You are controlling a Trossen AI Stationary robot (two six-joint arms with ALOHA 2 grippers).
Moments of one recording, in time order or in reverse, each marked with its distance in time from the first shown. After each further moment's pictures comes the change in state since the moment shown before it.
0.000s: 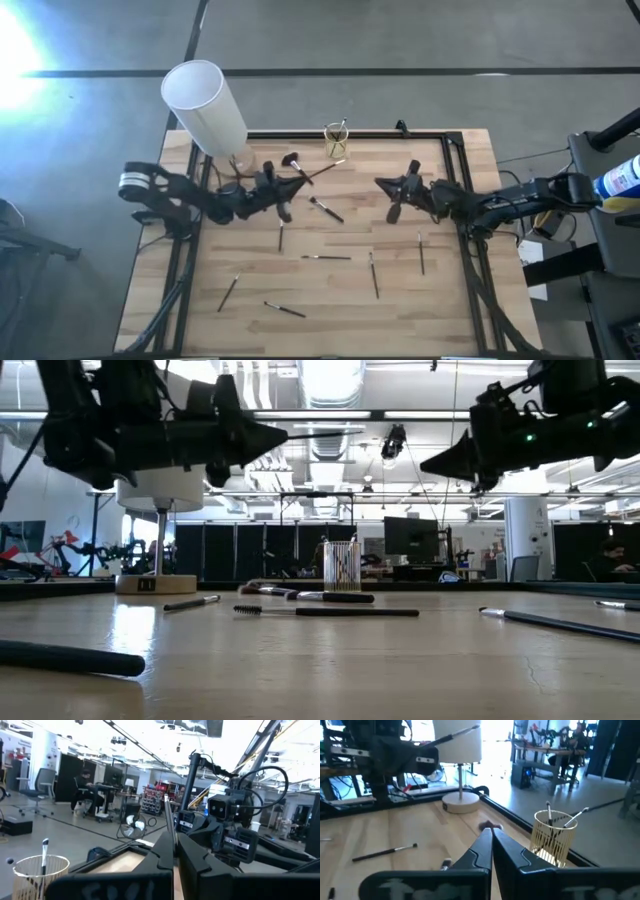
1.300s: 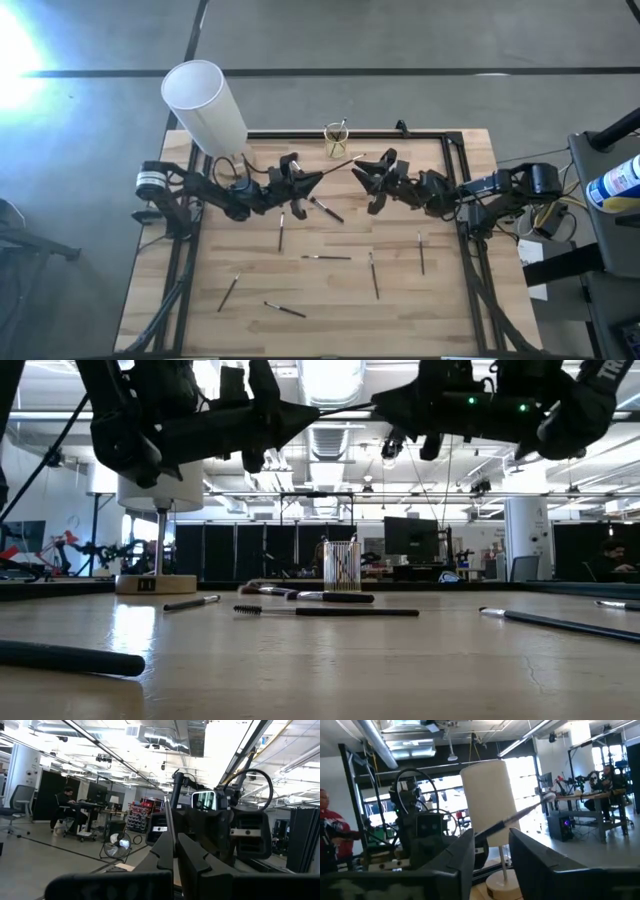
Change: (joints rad) left arm 0.015 0.111 0.191 0.031 0.091 0.005; right arm -0.028 0.367 0.247 0.504 -0.144 0.114
